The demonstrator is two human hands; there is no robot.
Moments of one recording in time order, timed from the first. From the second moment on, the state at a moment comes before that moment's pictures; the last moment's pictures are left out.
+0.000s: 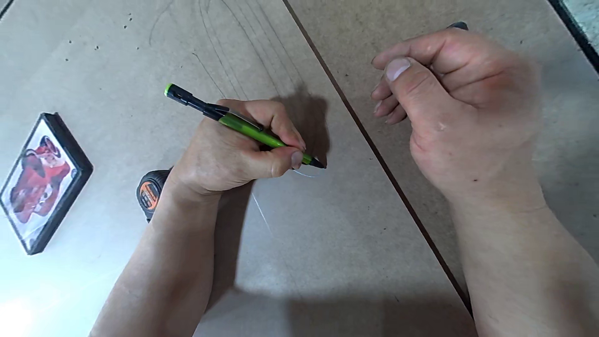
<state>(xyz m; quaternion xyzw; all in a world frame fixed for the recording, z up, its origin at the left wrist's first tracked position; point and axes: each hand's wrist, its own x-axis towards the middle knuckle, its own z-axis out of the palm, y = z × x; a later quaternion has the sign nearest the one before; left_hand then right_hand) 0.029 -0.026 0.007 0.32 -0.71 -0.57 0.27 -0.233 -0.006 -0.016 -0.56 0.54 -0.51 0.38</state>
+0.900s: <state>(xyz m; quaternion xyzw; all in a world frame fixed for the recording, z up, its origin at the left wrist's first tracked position) 0.083 0.097 0.017 0.68 -0.70 -0.14 0.17 -0.234 0.002 -0.009 -0.47 0.52 -0.60 0.37</state>
